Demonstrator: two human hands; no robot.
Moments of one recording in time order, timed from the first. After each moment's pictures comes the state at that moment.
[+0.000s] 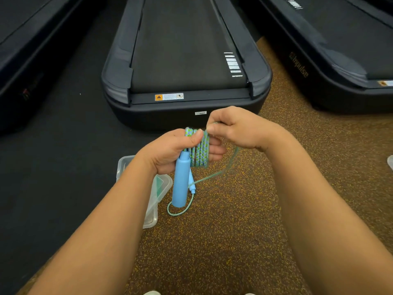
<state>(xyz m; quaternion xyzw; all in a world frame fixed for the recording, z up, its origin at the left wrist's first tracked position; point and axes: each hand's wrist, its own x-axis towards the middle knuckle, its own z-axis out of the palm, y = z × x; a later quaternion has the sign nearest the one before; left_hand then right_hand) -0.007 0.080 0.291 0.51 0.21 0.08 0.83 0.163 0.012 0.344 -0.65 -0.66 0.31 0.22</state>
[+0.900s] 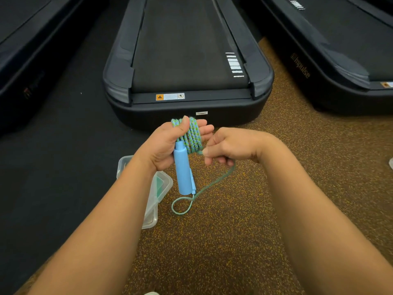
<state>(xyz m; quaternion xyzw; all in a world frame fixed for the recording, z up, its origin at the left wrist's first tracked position) -0.007 0.090 0.286 0.48 0.24 0.22 0.81 0.154 0.012 0.324 -0.64 -0.57 0.50 0.13</state>
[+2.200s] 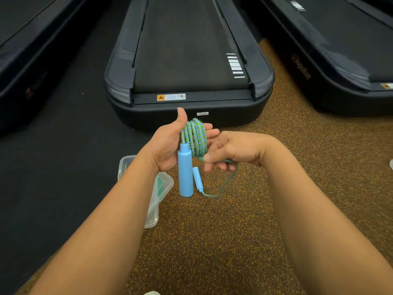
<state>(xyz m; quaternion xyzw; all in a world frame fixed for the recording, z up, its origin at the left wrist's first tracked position) -0.003 0.082 0.298 0.43 0.27 0.16 0.85 0.162 0.010 0.311 -0.58 -0.55 0.58 0.15</state>
